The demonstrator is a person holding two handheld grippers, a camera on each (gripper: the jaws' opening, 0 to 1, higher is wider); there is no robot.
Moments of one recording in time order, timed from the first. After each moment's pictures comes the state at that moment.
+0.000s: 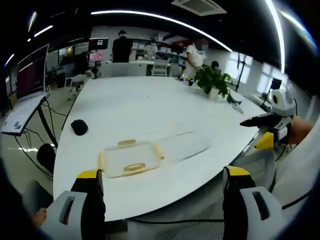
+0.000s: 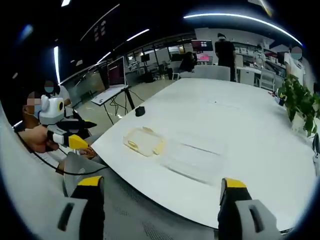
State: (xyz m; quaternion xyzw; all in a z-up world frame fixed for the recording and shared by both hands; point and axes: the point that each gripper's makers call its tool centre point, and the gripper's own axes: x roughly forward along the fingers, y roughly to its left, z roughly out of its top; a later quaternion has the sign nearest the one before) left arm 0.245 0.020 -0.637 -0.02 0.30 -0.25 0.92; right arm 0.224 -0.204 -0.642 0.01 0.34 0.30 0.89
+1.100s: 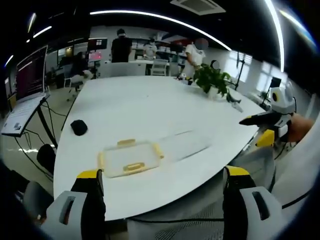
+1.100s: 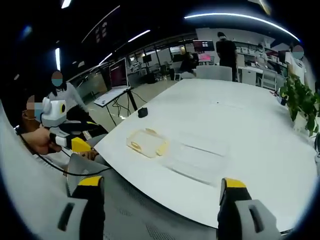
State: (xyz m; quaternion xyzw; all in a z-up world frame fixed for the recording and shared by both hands) left arm 0.243 0.019 -0.636 -0.01 0.31 -0.25 0.92; right arm 0.222 -0.200 -0.637 0.02 0.34 0.31 0.89
